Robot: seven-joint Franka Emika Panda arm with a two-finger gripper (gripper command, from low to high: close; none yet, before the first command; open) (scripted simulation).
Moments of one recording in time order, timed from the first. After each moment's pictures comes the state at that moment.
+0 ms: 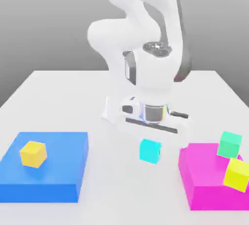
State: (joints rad) arm 0.19 -0.09 0.10 -2.88 0.02 2.80 1.31
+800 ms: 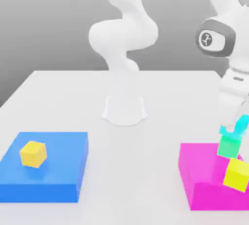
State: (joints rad) arm 0.48 -0.05 0.23 -2.59 0.02 2.54 0.65
